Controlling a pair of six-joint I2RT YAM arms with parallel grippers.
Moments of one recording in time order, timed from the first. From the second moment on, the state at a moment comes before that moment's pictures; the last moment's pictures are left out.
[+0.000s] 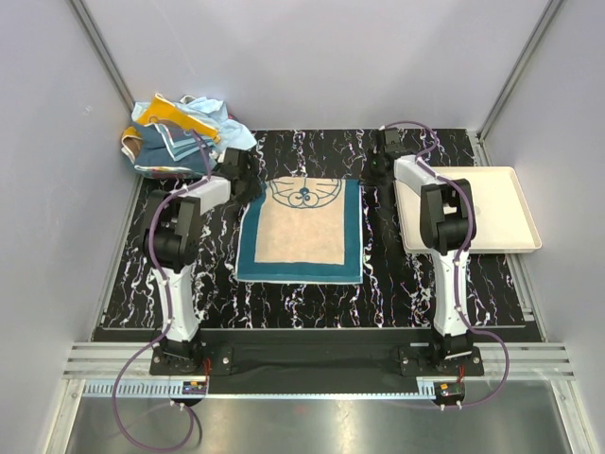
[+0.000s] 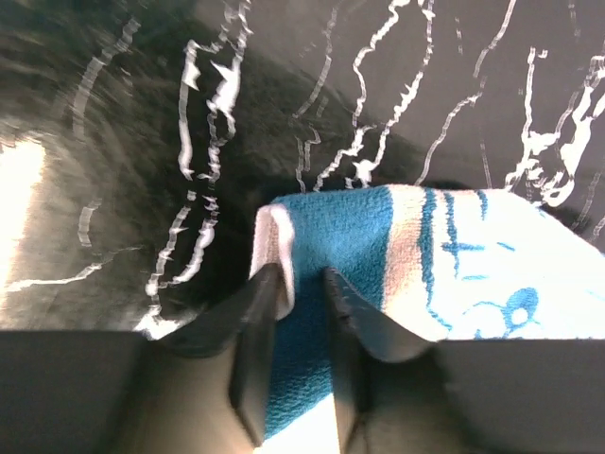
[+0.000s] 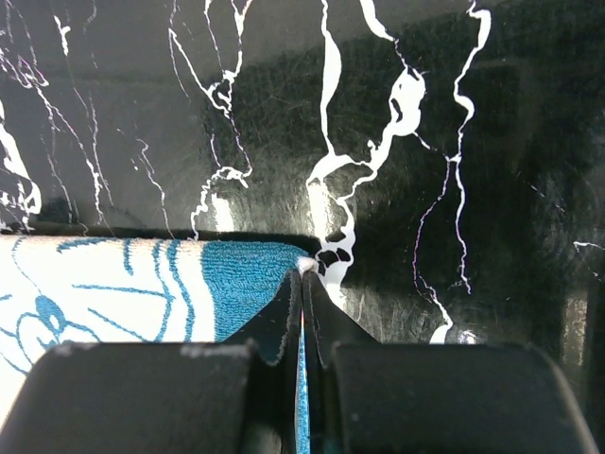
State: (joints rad) left arm -0.22 2.06 1.38 -0.19 -0.06 -0.76; right arm 0.21 2.33 1.83 -0.39 -0.13 0.49
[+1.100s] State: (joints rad) left arm -0.14 2.21 1.64 -0.23 0.01 -0.61; right arm 0.20 2.33 1.81 -0.38 -0.15 0.47
